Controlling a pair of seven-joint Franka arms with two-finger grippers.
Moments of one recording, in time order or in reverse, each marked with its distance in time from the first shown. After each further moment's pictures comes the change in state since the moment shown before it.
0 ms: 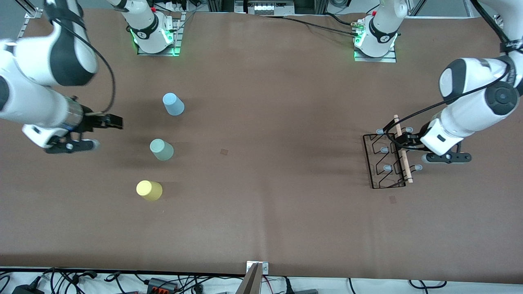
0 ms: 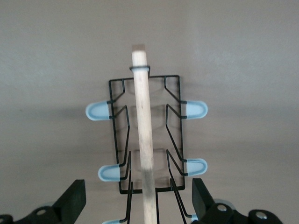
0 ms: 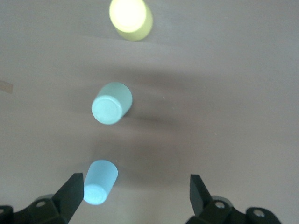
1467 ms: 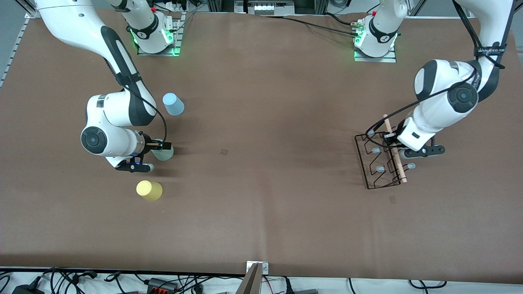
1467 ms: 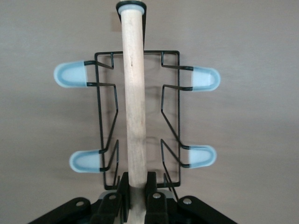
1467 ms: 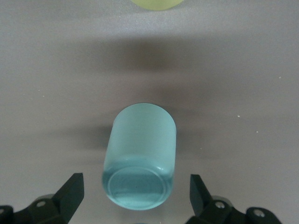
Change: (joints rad) left arm -0.019 -0.009 -0.086 -0.085 0.000 0.065 -0.216; right arm 0.078 0.258 -0.004 -0.130 0.117 0.318 0.202
